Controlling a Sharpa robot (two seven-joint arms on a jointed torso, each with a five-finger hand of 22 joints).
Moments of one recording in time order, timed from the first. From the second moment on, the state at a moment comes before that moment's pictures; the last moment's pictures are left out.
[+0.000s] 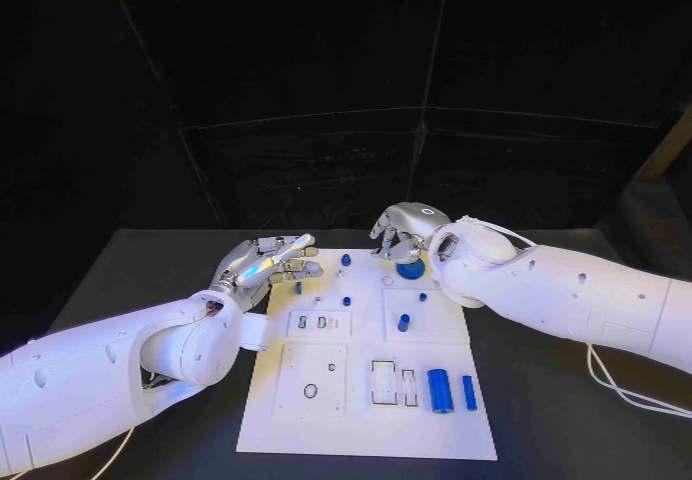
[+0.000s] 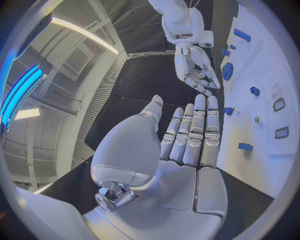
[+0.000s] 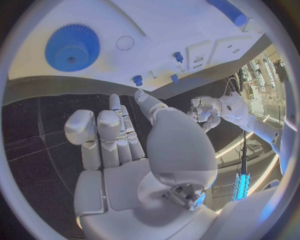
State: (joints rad) left arm 1.20 -0.84 -0.08 1.60 0.09 -0.36 0.46; left_hand 1.29 0.05 0.02 0.08 0.05 0.88 0.22 0.14 0.07 0.96 0.18 0.16 0.07 1.06 0.12 0.23 0.23 0.17 0.96 0.24 0.21 0.08; right arm 1.29 -0.64 -0.01 1.29 -1.55 -0.37 -0.17; right_hand 1.21 -0.14 0.35 0.01 0.13 0.95 0.16 0.07 0.07 1.28 0.08 0.17 0.13 1.47 0.00 1.07 0.87 0.12 1.28 0.10 1.30 0.99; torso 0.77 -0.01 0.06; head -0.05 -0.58
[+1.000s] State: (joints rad) left arm 1.20 -0.84 -0.08 1.59 0.09 -0.35 0.46; left_hand 1.30 0.05 0.02 0.07 0.05 0.88 0.22 0.14 0.07 0.96 0.18 0.16 0.07 1.06 0.12 0.23 0.23 0.17 0.96 0.24 0.21 0.08; right arm 1.29 -0.70 0.01 1.26 -1.39 -0.13 -0.25; right_hand 1.42 -0.07 -0.08 0.21 0.26 0.80 0.16 0.15 0.07 1.39 0.07 1.26 1.27 1.47 -0.01 1.44 1.31 0.07 1.41 0.10 1.46 1.29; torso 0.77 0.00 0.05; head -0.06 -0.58
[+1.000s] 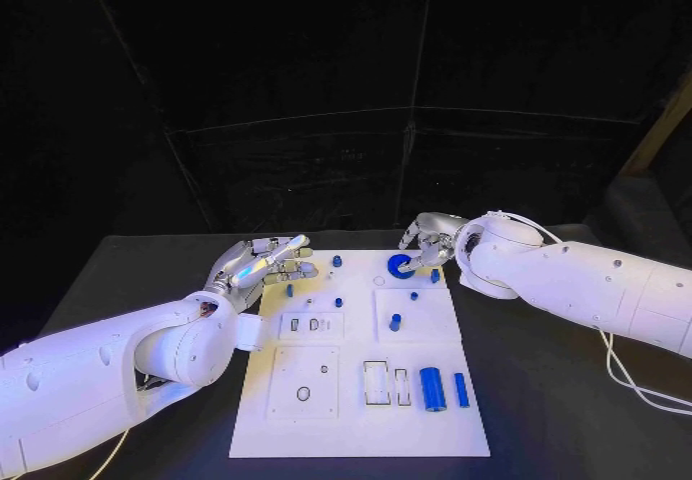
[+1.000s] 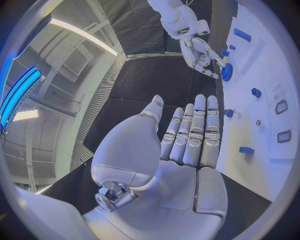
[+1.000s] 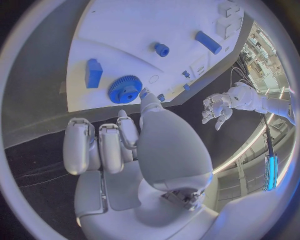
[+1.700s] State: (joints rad) left arm 1.20 -0.84 -0.08 1.59 0.09 -0.35 0.45; left_hand 1.30 0.06 0.03 0.07 0.05 0.88 0.22 0.14 0.07 0.96 0.18 0.16 0.07 1.06 0.12 0.23 0.23 0.17 0.96 0.24 0.21 0.07; right arm 1.29 -0.68 0.01 1.24 -1.43 -0.08 -0.25; right_hand 1.46 -0.03 -0.08 0.18 0.23 0.83 0.16 0.18 0.07 1.42 0.07 1.34 1.31 1.47 -0.01 1.46 1.31 0.05 1.44 0.10 1.48 1.31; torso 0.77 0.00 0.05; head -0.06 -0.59
